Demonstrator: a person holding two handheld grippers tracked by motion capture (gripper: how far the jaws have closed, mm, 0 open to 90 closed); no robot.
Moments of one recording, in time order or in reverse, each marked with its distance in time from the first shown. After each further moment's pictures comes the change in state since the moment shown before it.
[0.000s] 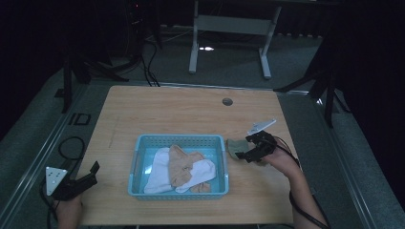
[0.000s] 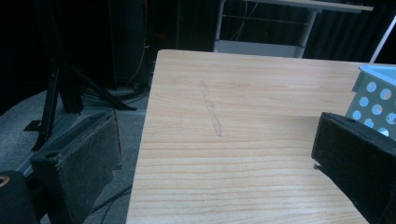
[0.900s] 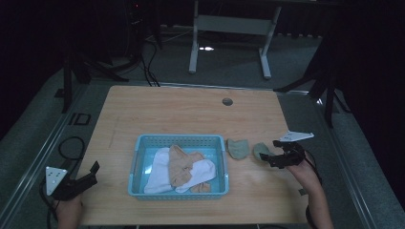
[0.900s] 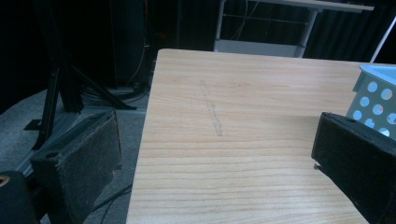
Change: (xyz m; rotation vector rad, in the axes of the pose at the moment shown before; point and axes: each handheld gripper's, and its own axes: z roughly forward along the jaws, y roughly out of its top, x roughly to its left) left arm 0.000 0.000 0.000 0.003 0.002 -0.002; right arm -0.021 -0.079 -0.045 -0.167 -0.159 0.188
